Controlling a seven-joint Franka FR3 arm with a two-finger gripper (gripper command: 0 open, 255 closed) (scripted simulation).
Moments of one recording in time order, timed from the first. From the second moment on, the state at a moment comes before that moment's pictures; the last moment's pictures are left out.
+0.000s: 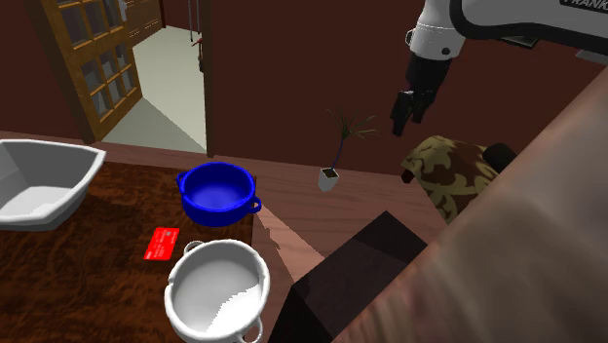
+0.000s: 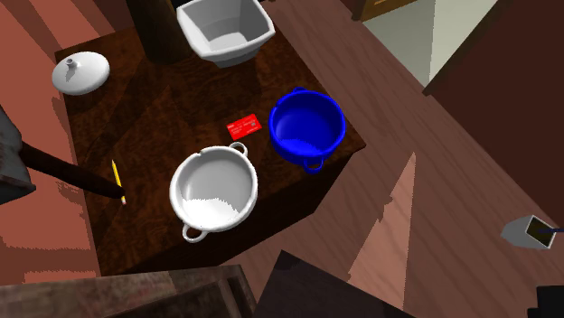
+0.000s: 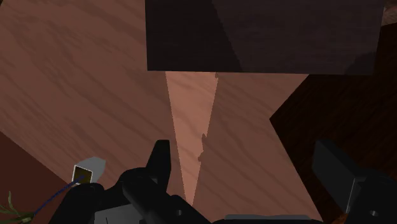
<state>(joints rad) 0.00 -0.77 0.02 -2.36 -0.12 1.46 -0.01</state>
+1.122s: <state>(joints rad) 0.05 -0.46 0.25 -2.36 0.17 1.64 0.41</state>
